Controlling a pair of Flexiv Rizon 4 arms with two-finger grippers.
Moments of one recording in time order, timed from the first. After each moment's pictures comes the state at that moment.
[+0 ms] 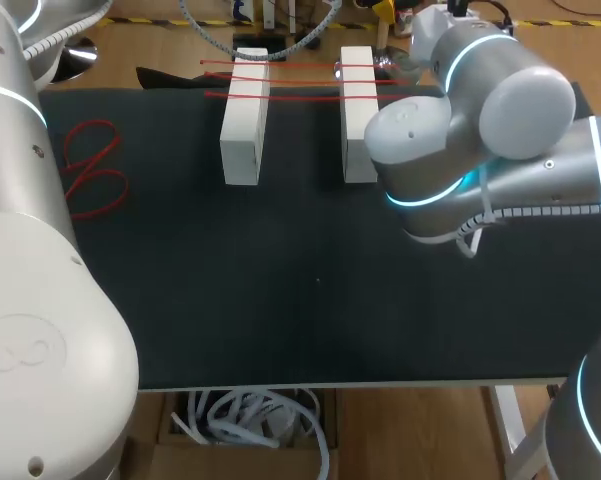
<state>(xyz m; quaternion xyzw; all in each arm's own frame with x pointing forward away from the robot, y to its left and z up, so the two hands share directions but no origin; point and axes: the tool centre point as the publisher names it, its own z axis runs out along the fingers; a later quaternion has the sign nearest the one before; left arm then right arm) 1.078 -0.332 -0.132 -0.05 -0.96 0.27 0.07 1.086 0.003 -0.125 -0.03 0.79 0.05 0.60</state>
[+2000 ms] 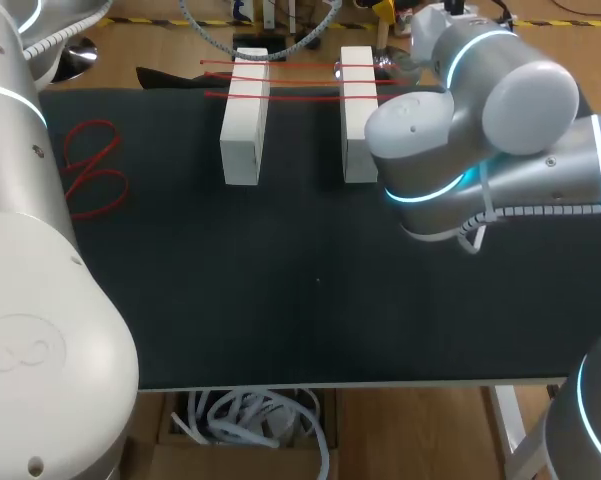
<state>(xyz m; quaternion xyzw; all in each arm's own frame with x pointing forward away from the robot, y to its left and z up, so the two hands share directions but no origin) 1.078 -0.332 -0.132 -0.05 -0.96 0.27 0.07 1.086 0.005 -0.120 -0.06 0.80 0.03 0.60</state>
